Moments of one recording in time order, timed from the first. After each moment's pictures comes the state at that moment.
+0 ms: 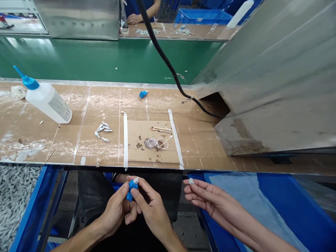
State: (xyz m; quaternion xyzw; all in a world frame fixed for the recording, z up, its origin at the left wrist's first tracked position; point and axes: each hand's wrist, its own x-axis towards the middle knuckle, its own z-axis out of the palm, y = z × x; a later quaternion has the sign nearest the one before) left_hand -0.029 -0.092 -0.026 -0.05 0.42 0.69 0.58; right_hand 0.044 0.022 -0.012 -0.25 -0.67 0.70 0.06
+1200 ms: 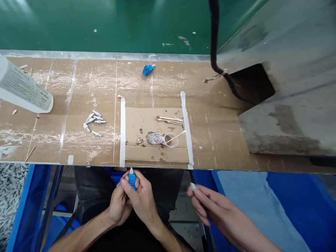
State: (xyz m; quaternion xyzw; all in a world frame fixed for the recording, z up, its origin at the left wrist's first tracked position) left_hand -0.020 -0.062 -0.055 -0.22 0.35 0.76 0.50; right_hand 0.055 0.082 -0.031 -0.40 -0.60 0.69 0.04
